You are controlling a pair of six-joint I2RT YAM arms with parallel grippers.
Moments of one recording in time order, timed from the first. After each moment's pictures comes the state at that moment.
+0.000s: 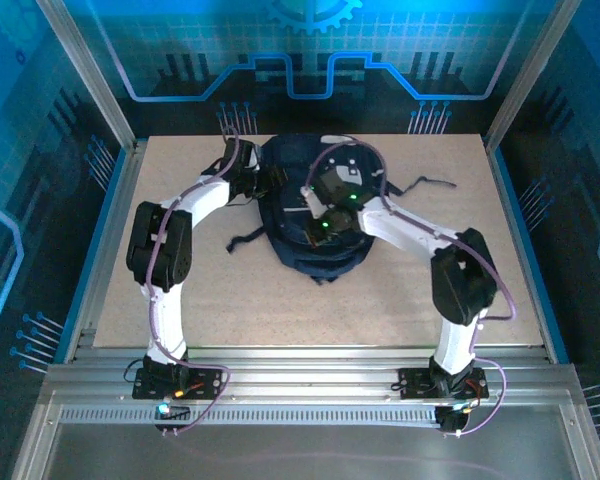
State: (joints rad) left arm -0.21 2.07 1.55 -0.25 0.33 -0.65; right arm 0.65 1.86 1.50 -0.73 -0.15 0.19
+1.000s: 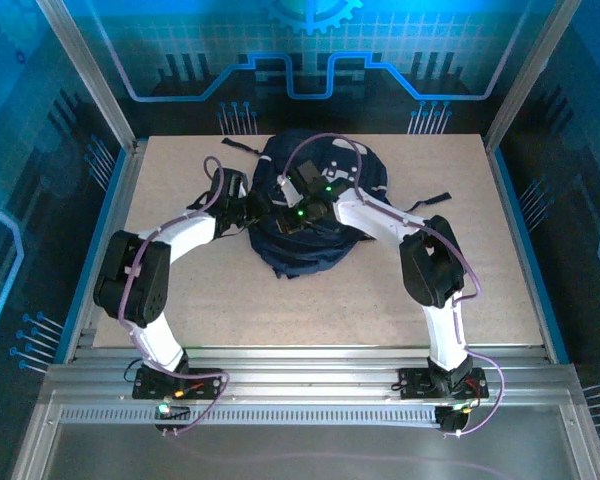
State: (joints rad) left arm -0.24 1.76 1.07 -0.06 0.29 -0.86; right arm 0.68 2.05 1.70 -0.64 -0.26 0.27
